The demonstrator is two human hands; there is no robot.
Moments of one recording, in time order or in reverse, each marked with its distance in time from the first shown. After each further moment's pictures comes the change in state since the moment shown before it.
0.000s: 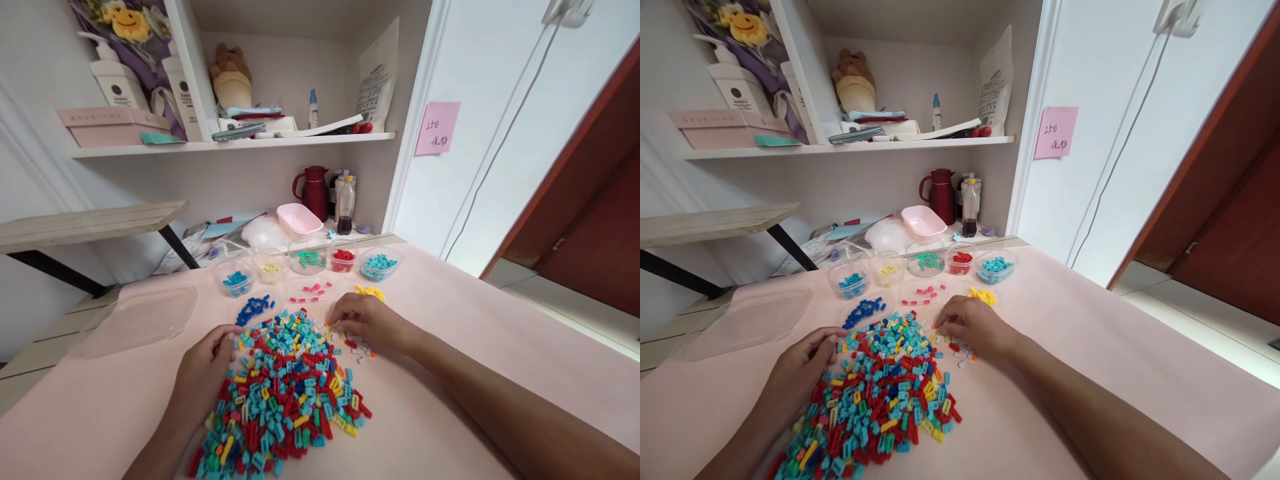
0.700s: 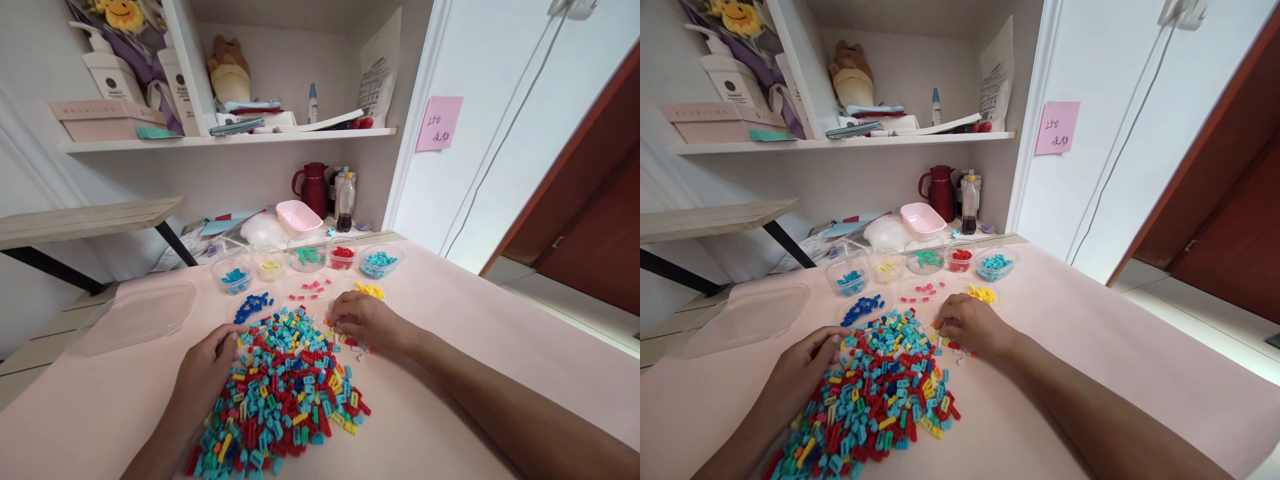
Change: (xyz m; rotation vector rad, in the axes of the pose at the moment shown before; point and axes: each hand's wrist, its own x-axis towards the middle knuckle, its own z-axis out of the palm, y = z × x) left_hand -0.005 0.010 0.002 -0.013 -0.046 -0.023; right_hand 0.000 0.003 0.001 -0.126 -0.026 -0.094
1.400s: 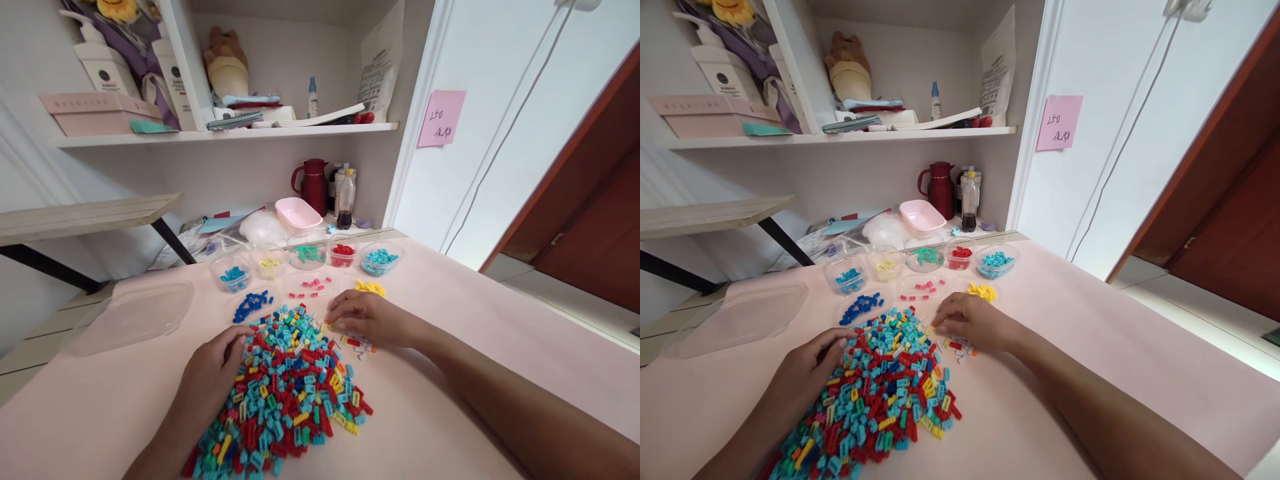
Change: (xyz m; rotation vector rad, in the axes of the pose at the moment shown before) left_hand -0.004 0.008 0.003 0.246 -0.072 0.138; right_hand -0.001 -0.003 -0.009 0.239 -0.076 0.085
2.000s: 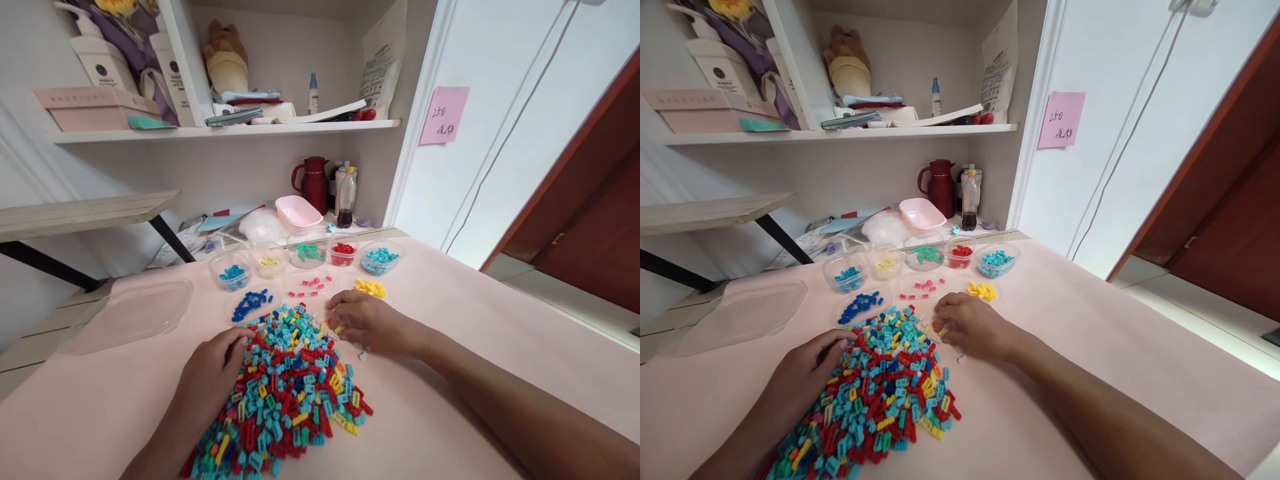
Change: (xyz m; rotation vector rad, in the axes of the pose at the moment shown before) left_hand -0.002 0.007 -0.002 0.052 0.007 0.036; right_hand -0.004 -0.003 0.006 -0.269 0.010 -0.116
